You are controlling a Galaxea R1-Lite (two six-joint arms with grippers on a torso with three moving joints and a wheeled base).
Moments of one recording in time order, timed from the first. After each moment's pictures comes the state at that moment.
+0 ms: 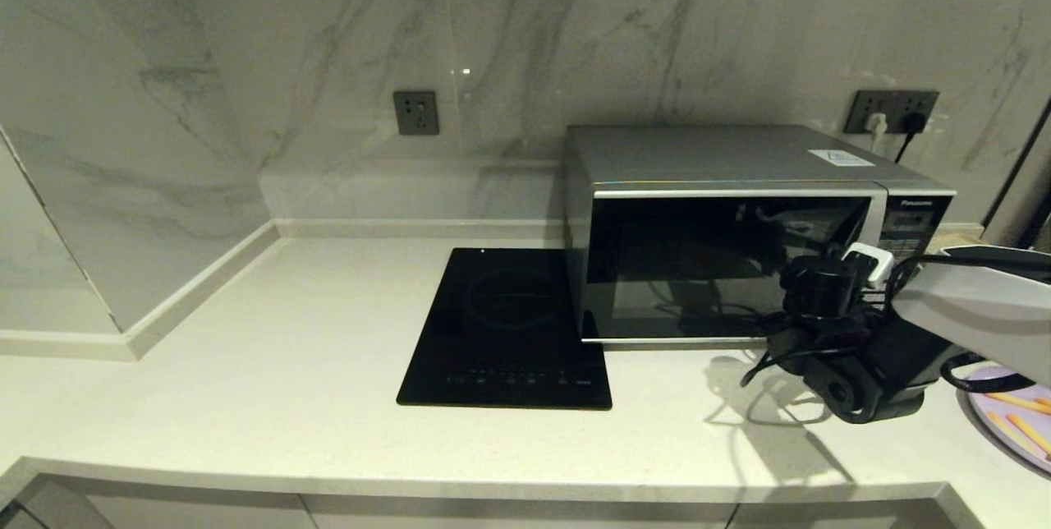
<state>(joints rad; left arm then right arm) 0.00 0.00 0.00 -0.01 0.01 -0.06 0.12 2.32 -0.96 -1.18 -1.20 0.14</state>
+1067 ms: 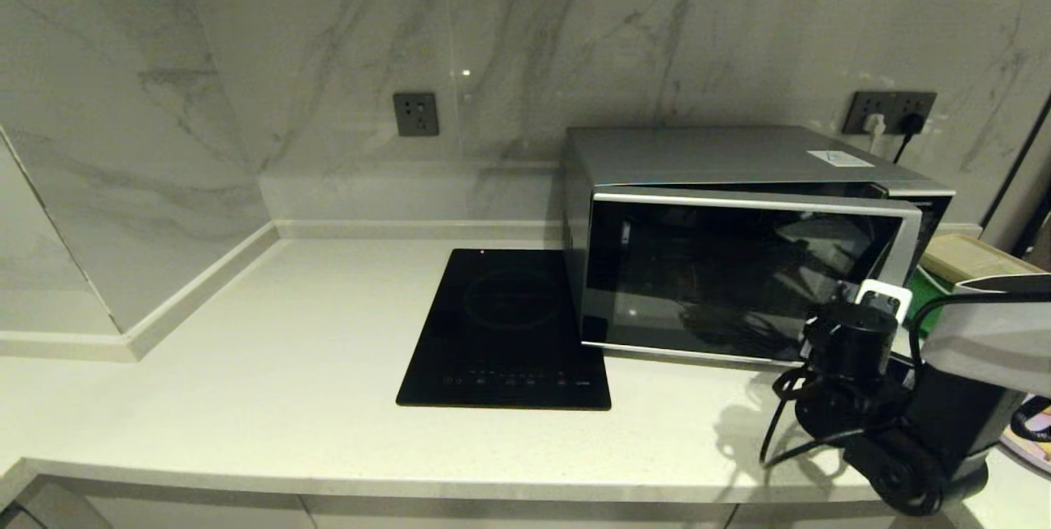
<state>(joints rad) 0.00 0.00 0.00 -0.01 0.01 -0.06 0.22 2.20 -0.54 -1.44 -1.02 0.14</state>
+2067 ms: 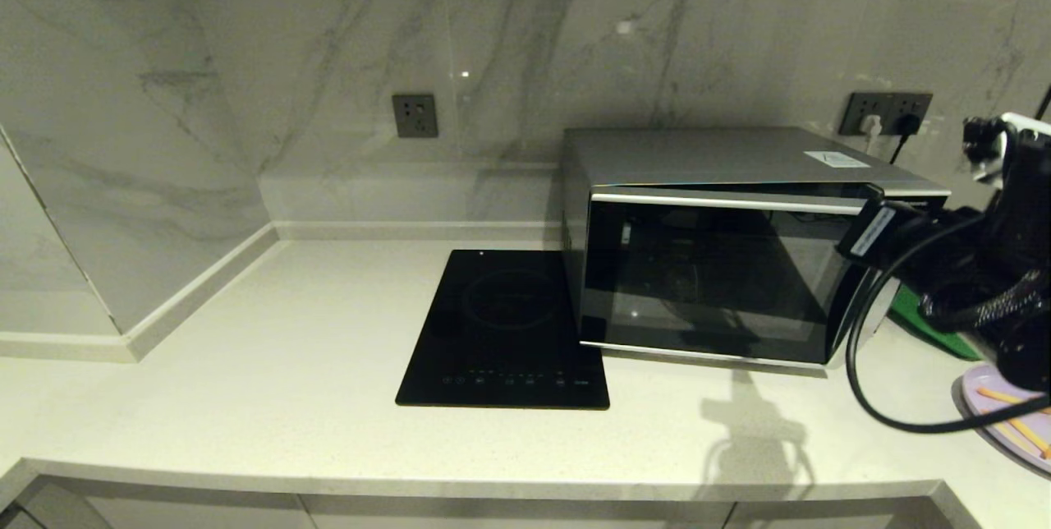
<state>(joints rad) 0.00 0.00 0.00 -0.01 0.01 -0.06 0.37 1.50 -0.81 -0.58 -0.64 0.32</state>
